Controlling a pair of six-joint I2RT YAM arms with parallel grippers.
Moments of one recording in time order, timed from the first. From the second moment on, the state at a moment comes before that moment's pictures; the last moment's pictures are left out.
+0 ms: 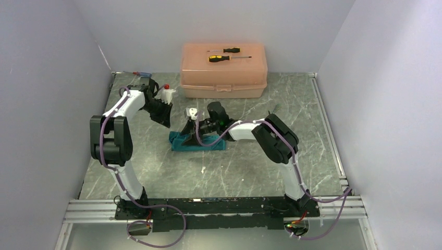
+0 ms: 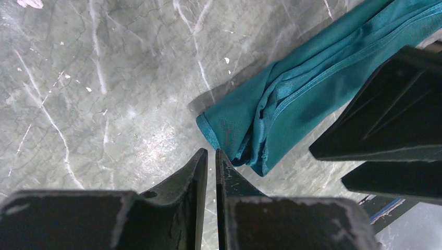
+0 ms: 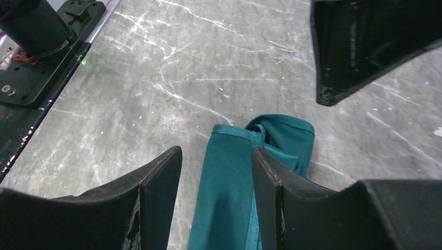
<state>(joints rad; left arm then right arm) -0.05 1.85 1.43 -0.90 0.46 0.43 0.76 2.13 1.26 0.59 -1.00 -0.20</state>
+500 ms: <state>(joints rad) 0.01 1.85 1.50 -0.90 0.42 0.42 0.82 2.24 1.42 0.42 -0.88 -0.30</state>
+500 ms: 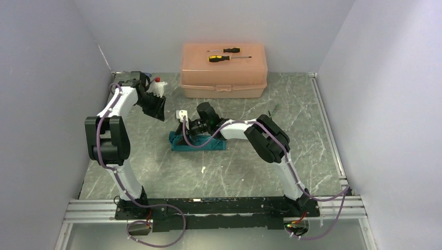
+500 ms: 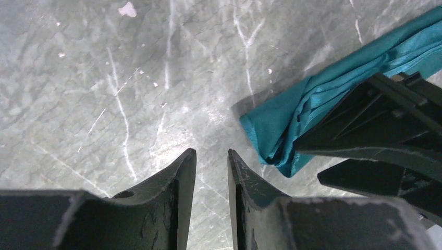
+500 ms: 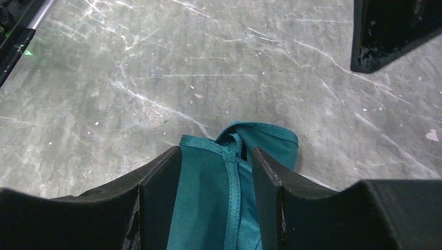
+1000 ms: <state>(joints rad) 0.06 1.85 1.50 -0.90 0.42 0.42 0.84 2.29 1.55 0.21 -0.87 -0.37</state>
